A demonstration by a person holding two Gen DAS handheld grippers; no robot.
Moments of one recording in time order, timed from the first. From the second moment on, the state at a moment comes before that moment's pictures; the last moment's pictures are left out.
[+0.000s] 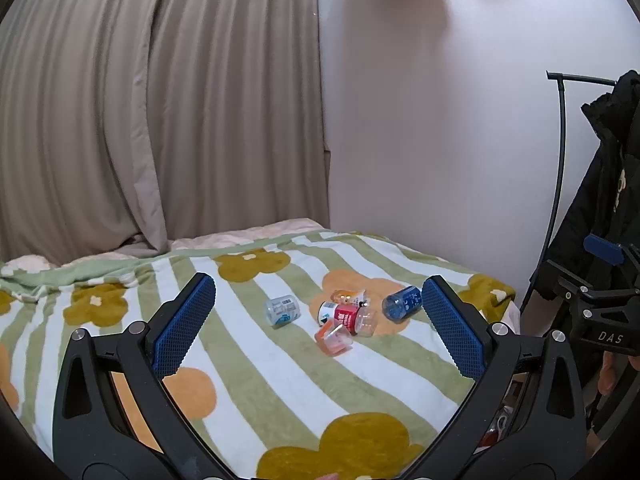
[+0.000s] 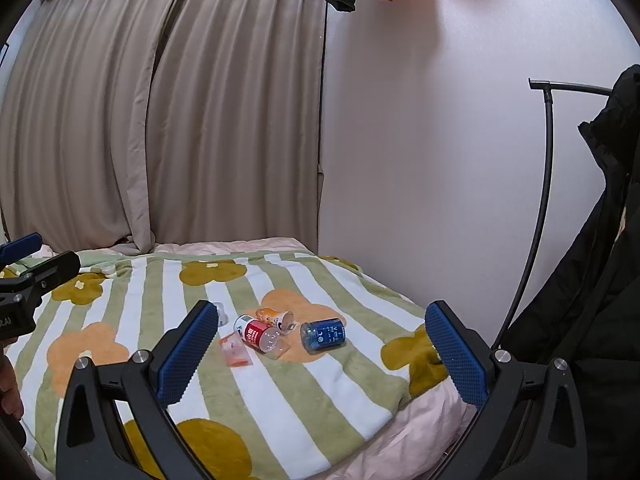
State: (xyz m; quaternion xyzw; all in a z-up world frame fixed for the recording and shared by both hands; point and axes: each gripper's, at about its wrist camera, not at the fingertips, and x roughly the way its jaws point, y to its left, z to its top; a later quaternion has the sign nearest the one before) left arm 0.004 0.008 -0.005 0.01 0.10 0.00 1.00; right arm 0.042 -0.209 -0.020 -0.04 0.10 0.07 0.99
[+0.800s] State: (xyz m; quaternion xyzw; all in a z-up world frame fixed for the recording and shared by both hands) left arm 0.004 0.005 -0.004 0.02 0.10 -0.01 0.99; right arm 0.035 -0.206 -0.016 -0.04 0.10 0.09 0.99
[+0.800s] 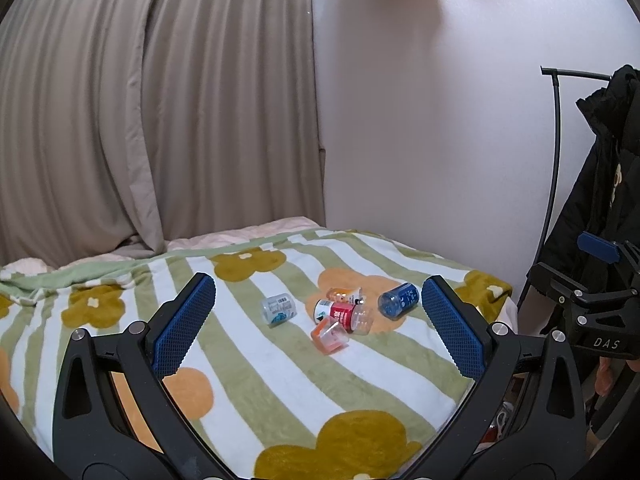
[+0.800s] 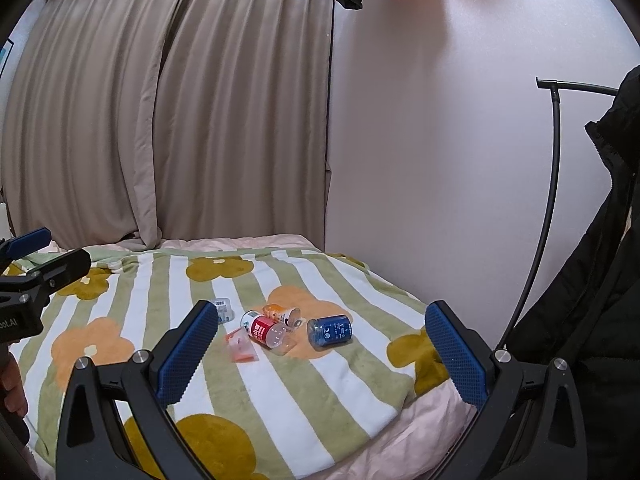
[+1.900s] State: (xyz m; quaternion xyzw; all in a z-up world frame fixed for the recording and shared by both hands) left arm 0.002 0.002 -0.007 0.01 0.11 -0.01 0.99; right arm 0.031 -0.202 -0.013 -0.04 0.10 0.09 0.99
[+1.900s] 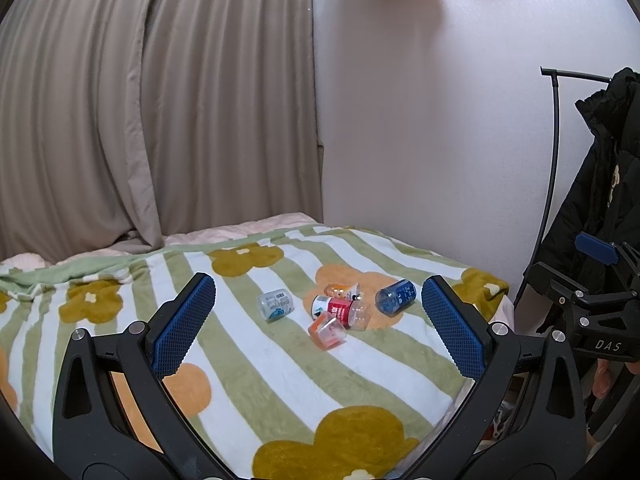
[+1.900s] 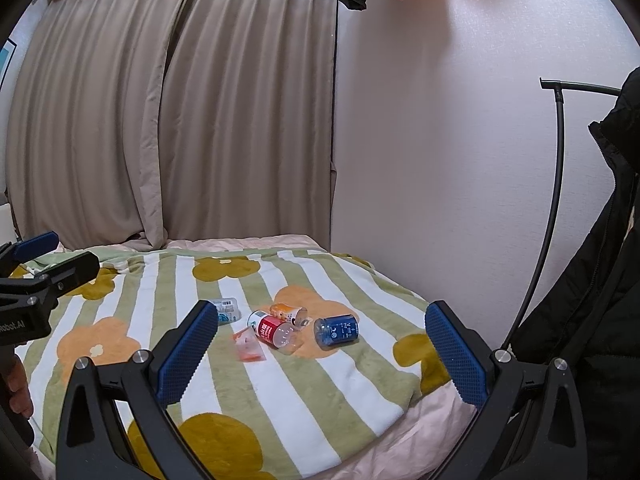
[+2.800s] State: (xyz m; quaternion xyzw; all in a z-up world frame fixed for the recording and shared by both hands) left arm 0.013 0.001 0.002 0.01 0.12 -0.02 0.99; right arm 0.026 -0.200 -0.003 -0.04 0.09 0.08 0.99
